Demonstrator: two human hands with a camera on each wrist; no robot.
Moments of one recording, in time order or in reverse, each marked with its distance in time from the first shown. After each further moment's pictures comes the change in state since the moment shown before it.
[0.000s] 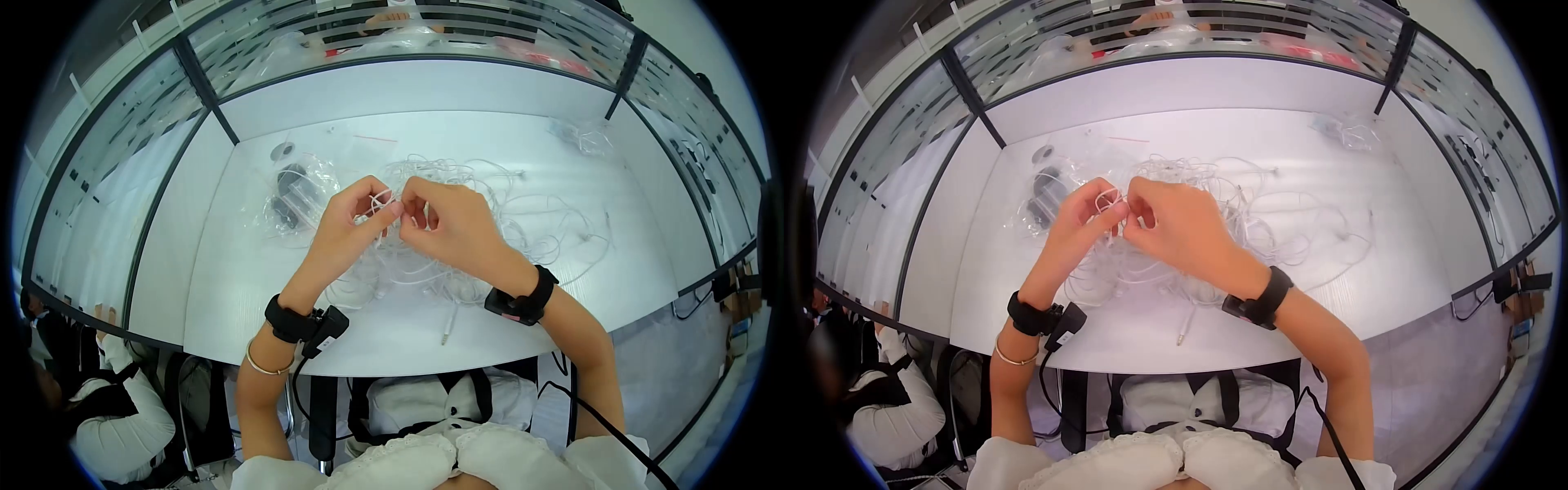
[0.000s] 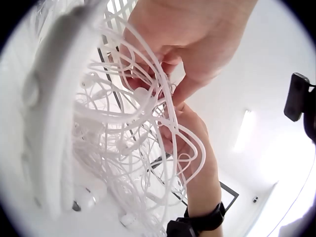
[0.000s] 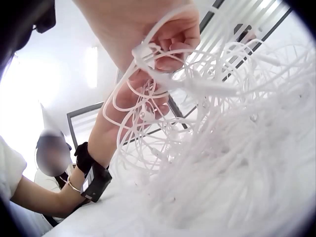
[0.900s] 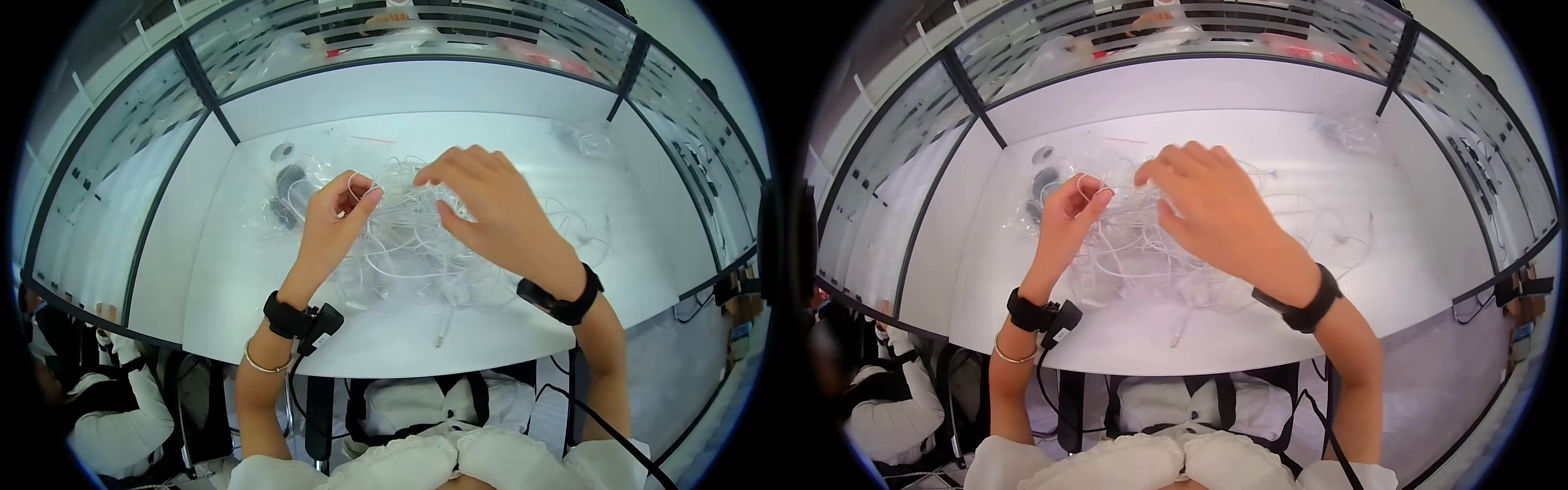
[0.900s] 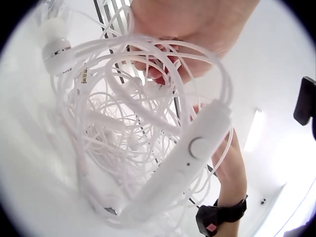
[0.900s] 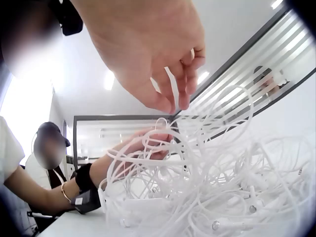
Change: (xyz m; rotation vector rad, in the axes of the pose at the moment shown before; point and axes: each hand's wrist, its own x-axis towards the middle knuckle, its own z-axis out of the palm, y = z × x) left_hand 0.006 -0.004 -0.002 0.147 0.219 0.103; right_hand 0.002 -0.008 -0.060 -0.380 -0.002 -0.338
